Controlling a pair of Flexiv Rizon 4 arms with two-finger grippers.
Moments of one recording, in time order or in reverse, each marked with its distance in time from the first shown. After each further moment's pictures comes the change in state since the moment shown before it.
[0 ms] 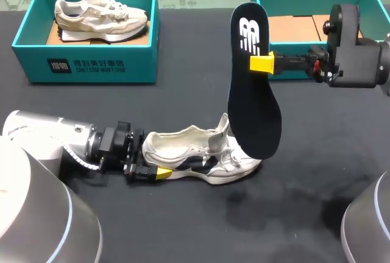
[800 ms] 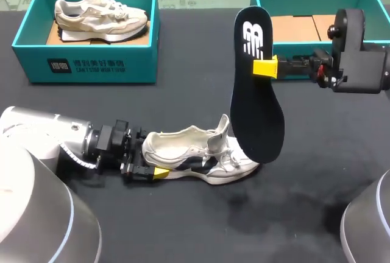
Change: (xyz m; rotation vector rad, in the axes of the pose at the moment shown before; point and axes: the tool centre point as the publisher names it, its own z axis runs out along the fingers) left arm -0.001 -0.002 -0.009 -0.046 -0.018 0.043; right arm 0.006 -0.004 -0.005 -0.005 -0.013 -0.002
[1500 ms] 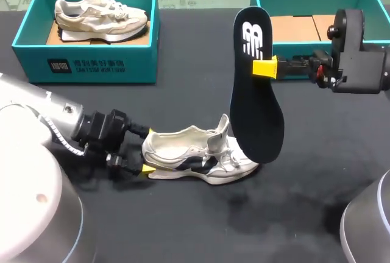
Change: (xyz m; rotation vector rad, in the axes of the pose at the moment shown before) left arm 0.004 -0.005 -0.037 -0.307 -0.005 -0.006; right arm 0.000 0.000 0.001 0.000 -0.002 0.001
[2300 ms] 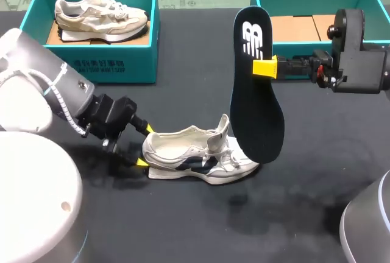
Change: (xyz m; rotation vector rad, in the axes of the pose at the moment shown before) left arm 0.001 -0.007 -0.026 -0.308 0.087 0.001; right arm 0.000 0.000 0.000 0.001 0.000 0.000
